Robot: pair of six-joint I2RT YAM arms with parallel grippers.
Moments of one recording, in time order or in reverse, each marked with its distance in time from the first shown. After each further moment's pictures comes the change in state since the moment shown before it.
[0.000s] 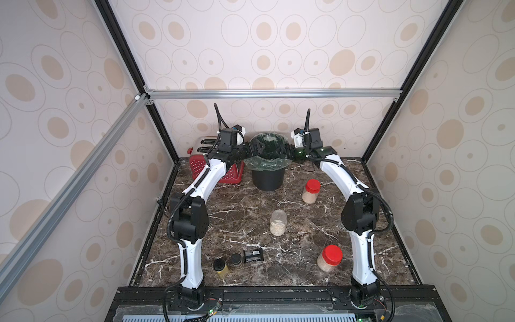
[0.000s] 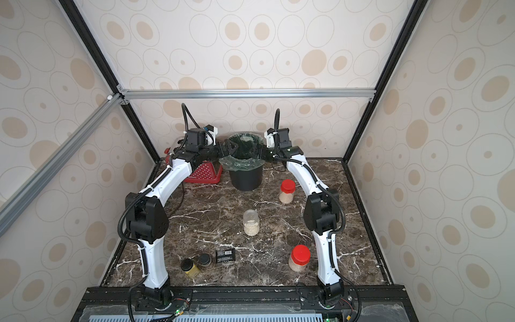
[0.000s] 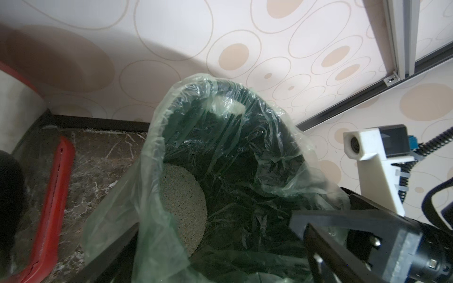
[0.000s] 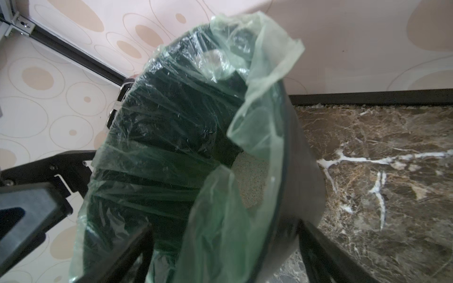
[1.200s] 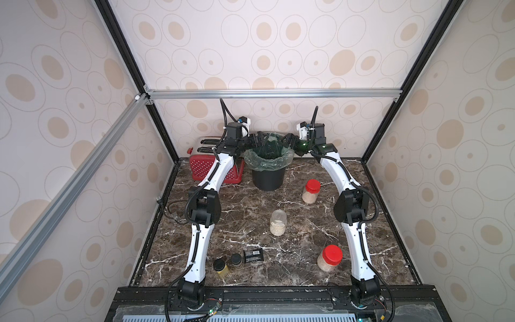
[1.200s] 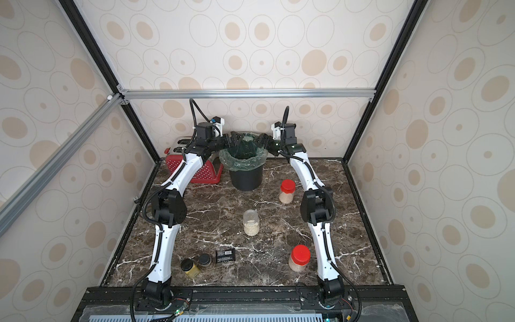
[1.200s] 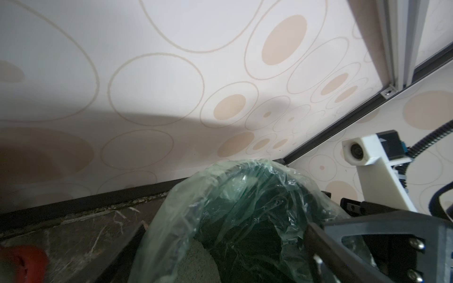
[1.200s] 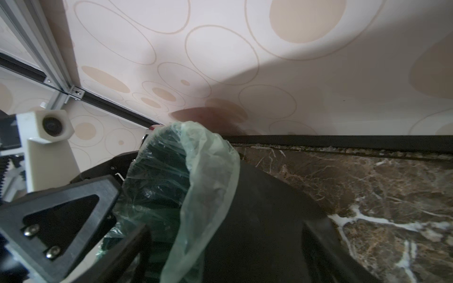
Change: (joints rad) left arm 0.018 0.393 0.479 0.070 0.058 0.045; right arm -0.088 0.277 0.359 0.089 -0.163 0.166
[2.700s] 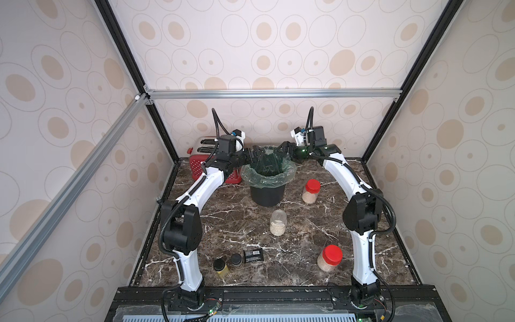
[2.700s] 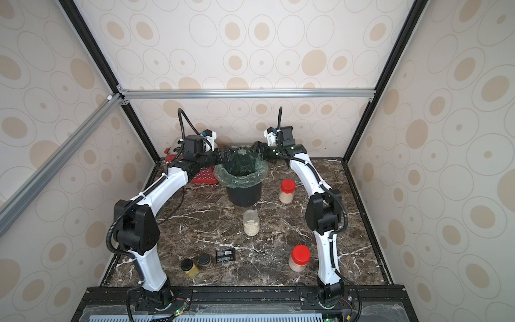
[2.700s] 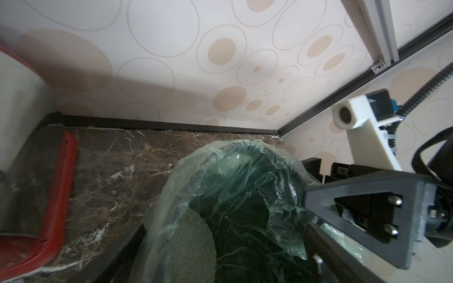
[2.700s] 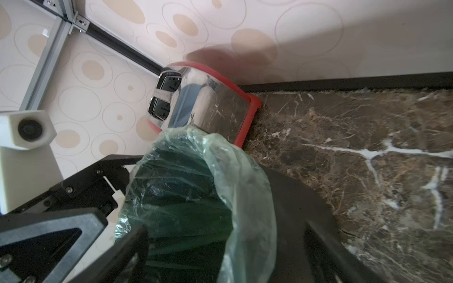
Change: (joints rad) left arm -0.037 -0.570 -0.729 0.048 -0.101 -0.009; right arm 0.055 -0.280 -0.286 -0.158 -0.008 -0.150
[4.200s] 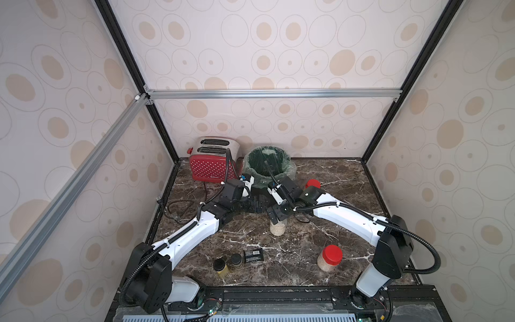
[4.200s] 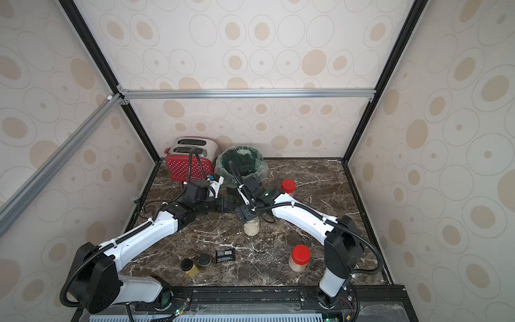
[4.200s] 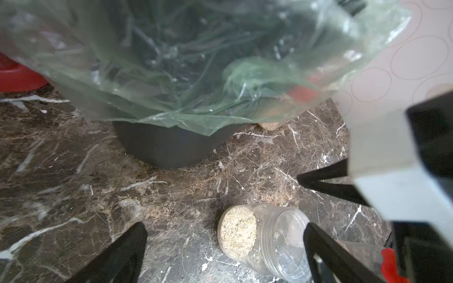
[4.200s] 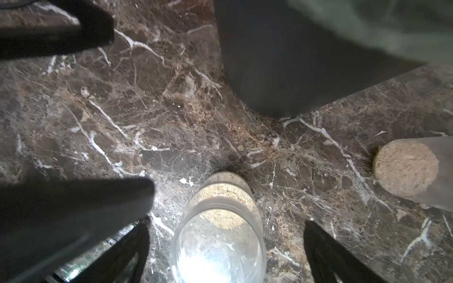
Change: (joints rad) left arm -0.233 -0.499 -0.719 0.014 -0.147 0.077; right arm 0.517 -0.514 -0.811 -0.158 0.686 -0.272
